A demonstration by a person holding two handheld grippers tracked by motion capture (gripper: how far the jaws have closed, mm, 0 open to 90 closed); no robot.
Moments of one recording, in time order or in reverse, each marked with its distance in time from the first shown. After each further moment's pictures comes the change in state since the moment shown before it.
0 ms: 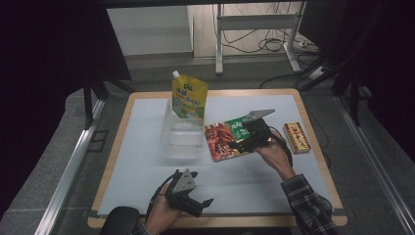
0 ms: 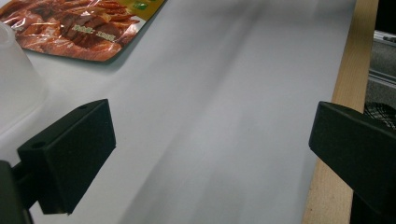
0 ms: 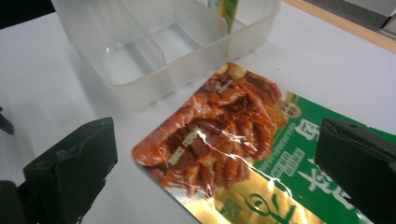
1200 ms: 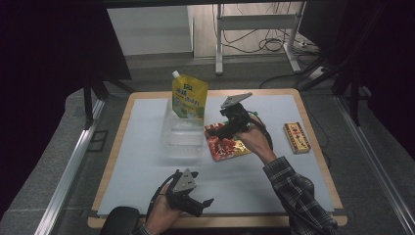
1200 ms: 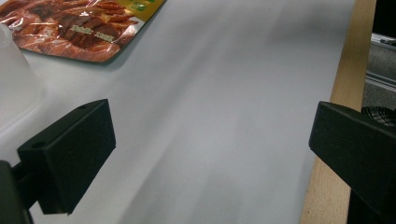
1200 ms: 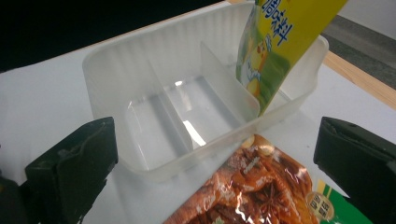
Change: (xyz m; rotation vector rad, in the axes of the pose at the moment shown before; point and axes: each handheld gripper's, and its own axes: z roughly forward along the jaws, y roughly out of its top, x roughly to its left) left arm 0.000 0.001 0.001 -0.004 -0.007 -0.008; right arm 0.015 0.066 0.034 -0.037 0.086 -0.064
